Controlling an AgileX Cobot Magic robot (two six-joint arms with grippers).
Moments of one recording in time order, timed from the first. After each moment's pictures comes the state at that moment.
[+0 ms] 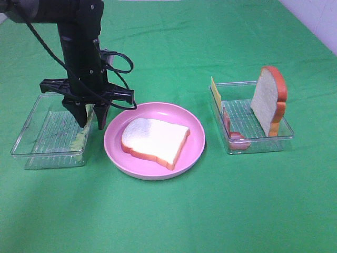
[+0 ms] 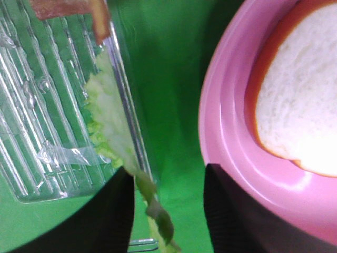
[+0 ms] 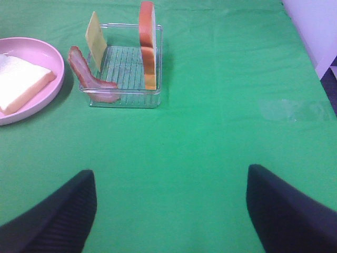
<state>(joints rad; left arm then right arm) -0.45 2.21 -1.75 0.00 1.22 -0.35 -0.02 0.00 -0.50 0.09 1.07 -0.14</state>
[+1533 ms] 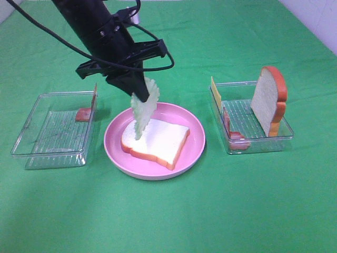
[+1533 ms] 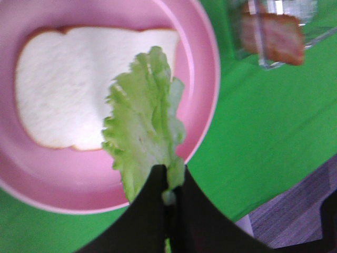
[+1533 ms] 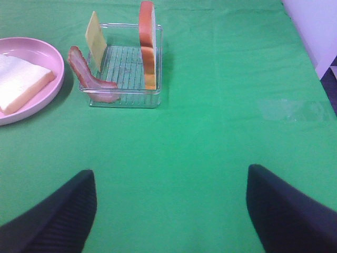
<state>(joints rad) -0.46 2.08 -1.75 -0.52 1.13 -0.01 -0.02 0.00 -0.50 0.09 1.07 -0.14</state>
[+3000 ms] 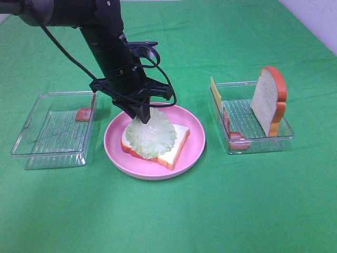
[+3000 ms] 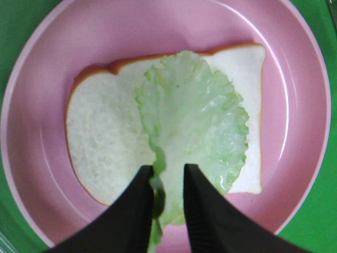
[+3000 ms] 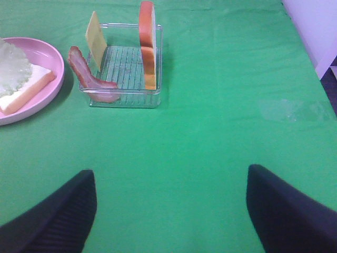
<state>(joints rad) -0.52 2.21 -1.75 -0.26 0.99 -0.01 -0.02 0.00 -0.50 0.09 1.07 -0.14</state>
